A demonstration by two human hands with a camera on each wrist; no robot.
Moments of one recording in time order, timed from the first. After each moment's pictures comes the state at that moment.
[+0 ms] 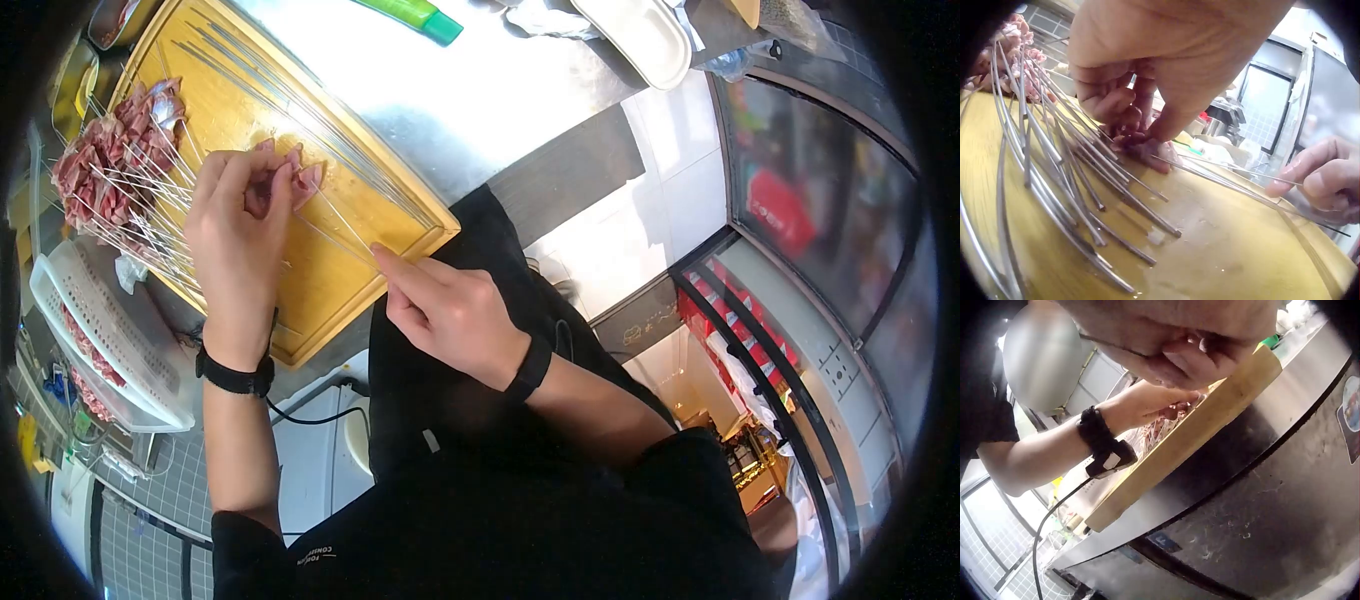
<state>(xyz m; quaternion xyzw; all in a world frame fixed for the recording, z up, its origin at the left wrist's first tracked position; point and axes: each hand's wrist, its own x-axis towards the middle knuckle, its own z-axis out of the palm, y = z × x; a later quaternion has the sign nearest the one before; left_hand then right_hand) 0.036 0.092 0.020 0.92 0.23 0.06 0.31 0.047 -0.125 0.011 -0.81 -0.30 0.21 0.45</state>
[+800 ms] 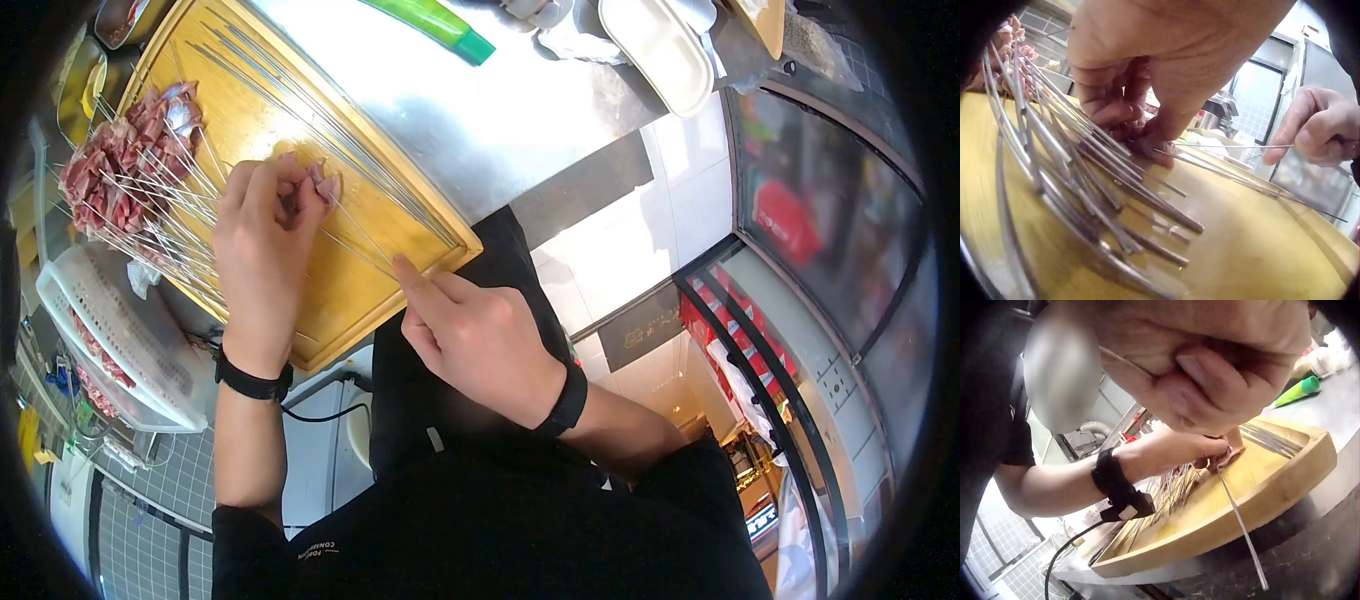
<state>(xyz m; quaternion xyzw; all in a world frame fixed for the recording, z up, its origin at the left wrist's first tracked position) 0.039 0.093 0.017 0.92 0.22 0.05 0.31 0.072 -0.113 0.049 -0.84 -0.33 0.28 0.34</state>
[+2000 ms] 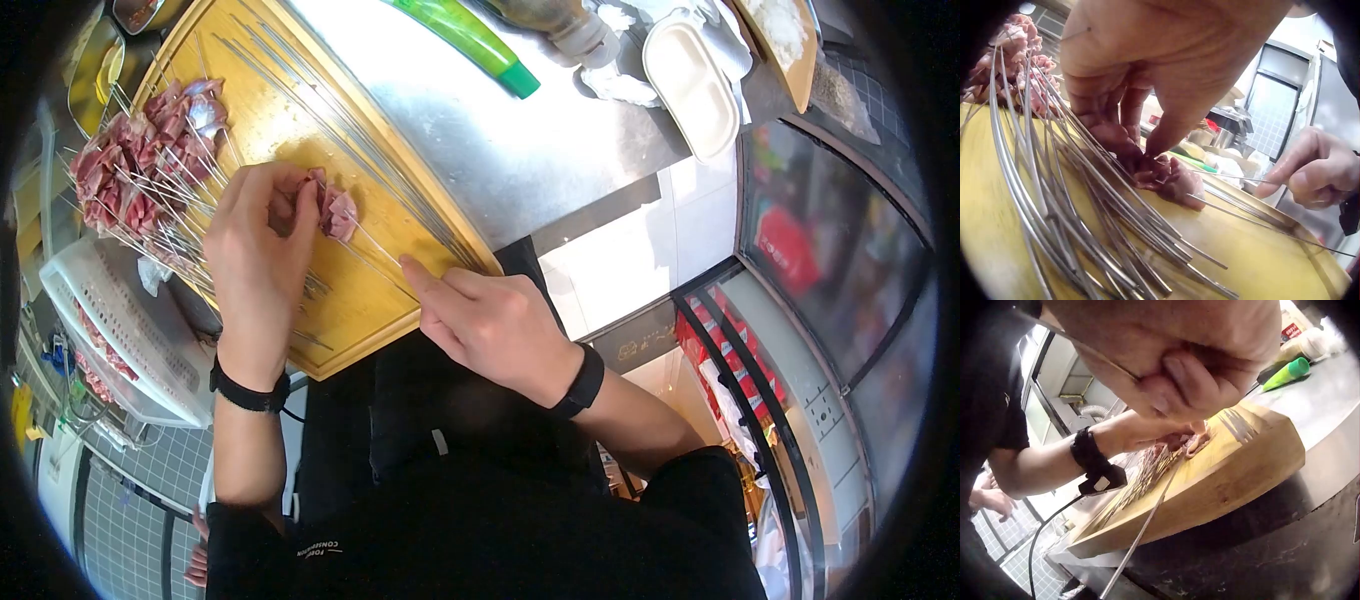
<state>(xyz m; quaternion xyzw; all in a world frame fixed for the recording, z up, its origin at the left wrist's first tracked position) 0.044 0.115 0.030 0.91 0.27 0.01 0.32 0.106 -0.106 0.032 -0.78 -0.44 0.30 0.33</state>
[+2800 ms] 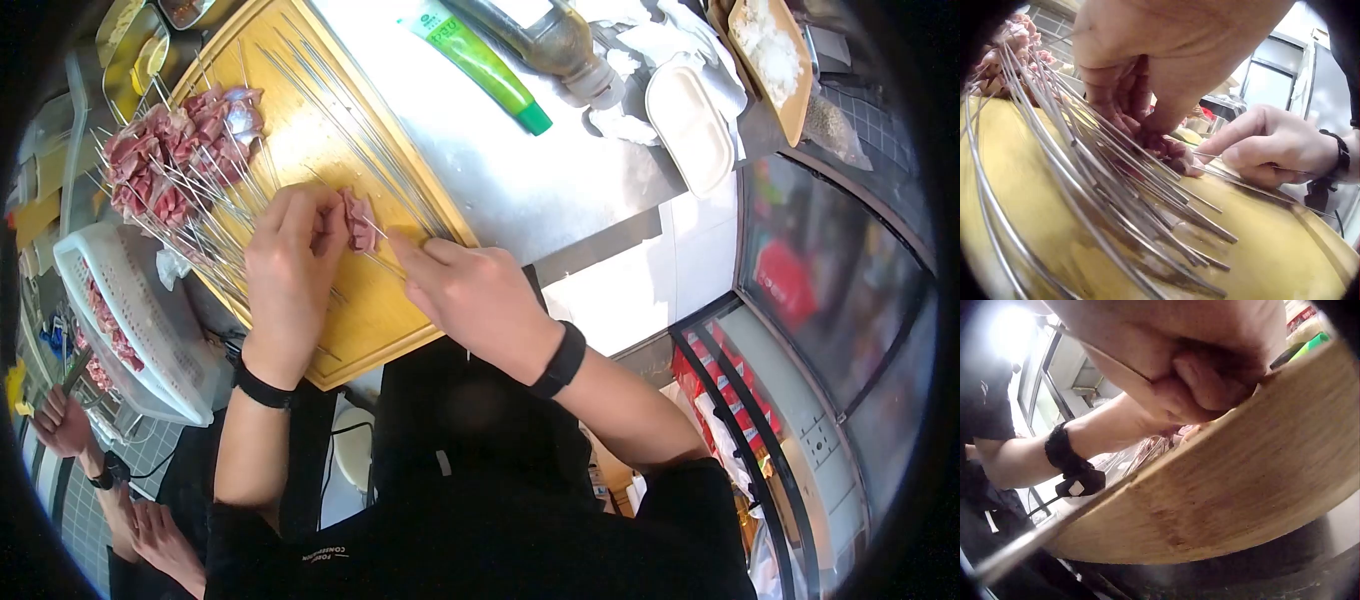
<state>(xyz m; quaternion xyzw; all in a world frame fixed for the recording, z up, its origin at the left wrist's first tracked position) 0.032 0.111 0.015 0.92 0.22 0.06 0.33 0.118 -0.067 0.010 -0.79 -0.45 0.25 0.33</state>
